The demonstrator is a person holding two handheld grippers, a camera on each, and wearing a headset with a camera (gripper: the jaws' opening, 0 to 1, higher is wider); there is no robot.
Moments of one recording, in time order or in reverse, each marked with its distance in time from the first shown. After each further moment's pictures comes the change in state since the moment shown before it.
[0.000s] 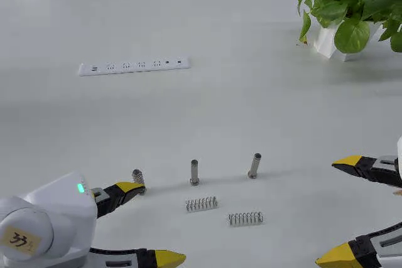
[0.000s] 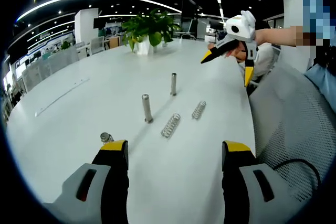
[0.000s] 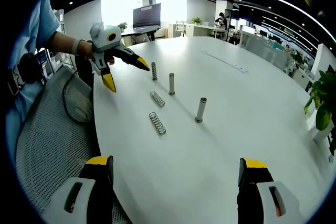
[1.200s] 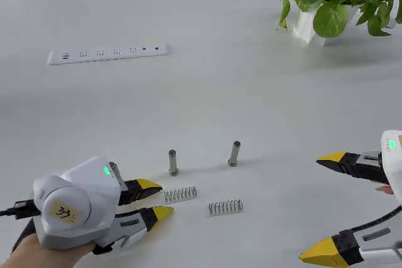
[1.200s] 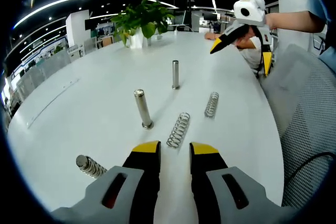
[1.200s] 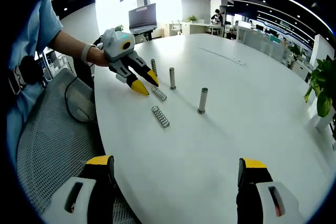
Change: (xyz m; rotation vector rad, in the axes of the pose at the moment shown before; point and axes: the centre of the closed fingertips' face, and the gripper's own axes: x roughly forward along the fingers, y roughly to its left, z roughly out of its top) left arm 0.053 0.012 -0.010 0.075 0.048 -0.016; right arm -0.002 0.005 -0.017 0.059 0.005 0.010
